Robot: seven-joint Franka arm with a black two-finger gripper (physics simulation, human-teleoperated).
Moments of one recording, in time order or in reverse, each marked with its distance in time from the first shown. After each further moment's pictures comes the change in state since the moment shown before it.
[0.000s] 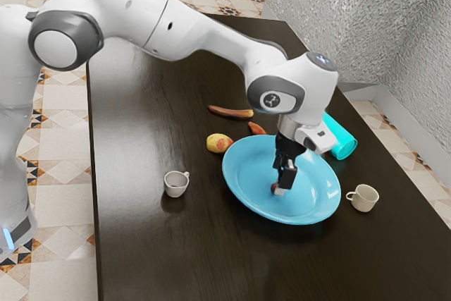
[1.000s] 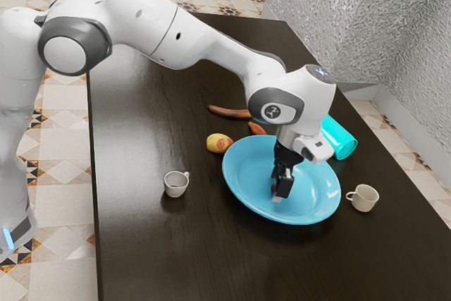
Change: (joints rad) arm -0.001 0.047 0.013 -0.008 -0.018 0.035 0.045
